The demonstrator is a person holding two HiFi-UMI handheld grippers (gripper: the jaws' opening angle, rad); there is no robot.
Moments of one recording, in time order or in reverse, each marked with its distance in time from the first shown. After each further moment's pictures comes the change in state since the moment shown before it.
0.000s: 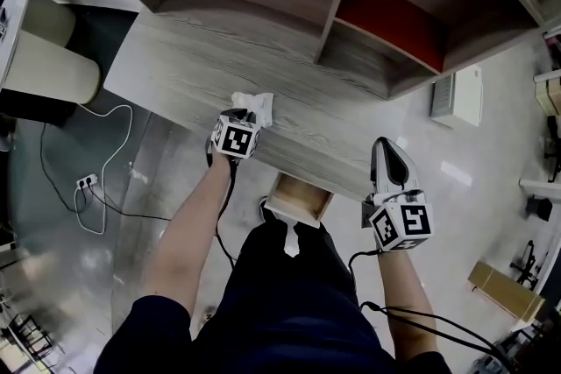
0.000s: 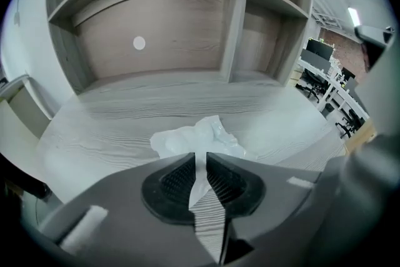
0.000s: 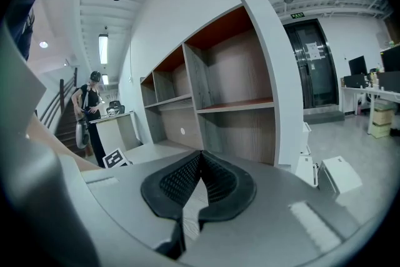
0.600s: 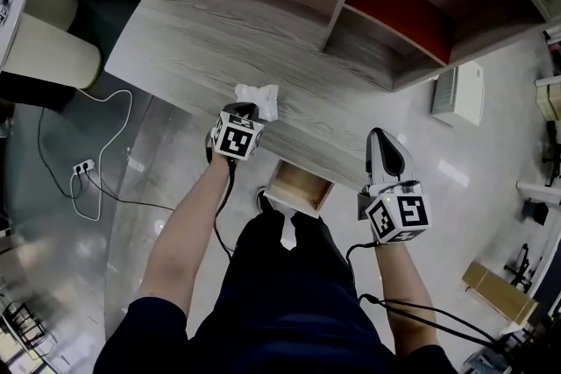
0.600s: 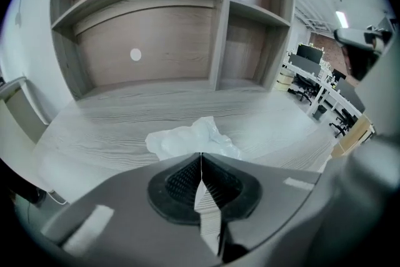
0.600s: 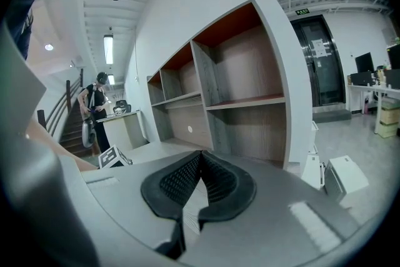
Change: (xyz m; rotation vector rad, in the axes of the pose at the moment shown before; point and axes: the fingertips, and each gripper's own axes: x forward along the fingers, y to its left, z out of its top) left arm -0.030 -0.022 -0.002 0.022 -0.075 -0.042; right arm 0.002 0.019 -0.008 -0.008 0.017 0.054
